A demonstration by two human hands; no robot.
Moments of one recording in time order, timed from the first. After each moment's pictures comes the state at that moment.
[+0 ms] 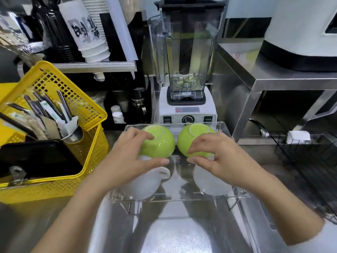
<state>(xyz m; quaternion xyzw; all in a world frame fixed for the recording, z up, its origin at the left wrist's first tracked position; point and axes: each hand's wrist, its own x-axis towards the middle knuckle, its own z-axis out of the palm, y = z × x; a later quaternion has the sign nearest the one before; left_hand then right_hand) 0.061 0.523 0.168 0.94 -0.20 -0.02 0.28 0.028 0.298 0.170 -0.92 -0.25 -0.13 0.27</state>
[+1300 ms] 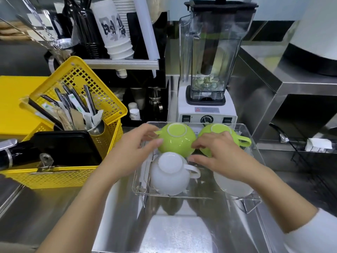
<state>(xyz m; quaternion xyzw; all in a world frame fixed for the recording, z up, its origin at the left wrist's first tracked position) 0.065 0.560 0.162 0.90 -0.17 0.02 0.40 0.049 0.337 0.164 -0.96 -0.21 -0.05 0.19</state>
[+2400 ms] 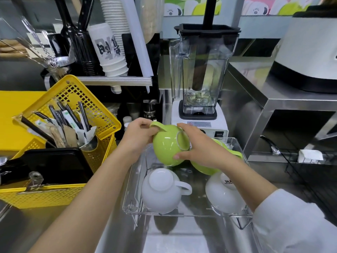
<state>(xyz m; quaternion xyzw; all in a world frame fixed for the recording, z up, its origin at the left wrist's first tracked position) 0.134 0.516 0.173 0.74 0.00 0.01 0.67 0.099 0.343 0.171 -0.94 -0.15 0.03 0.32</state>
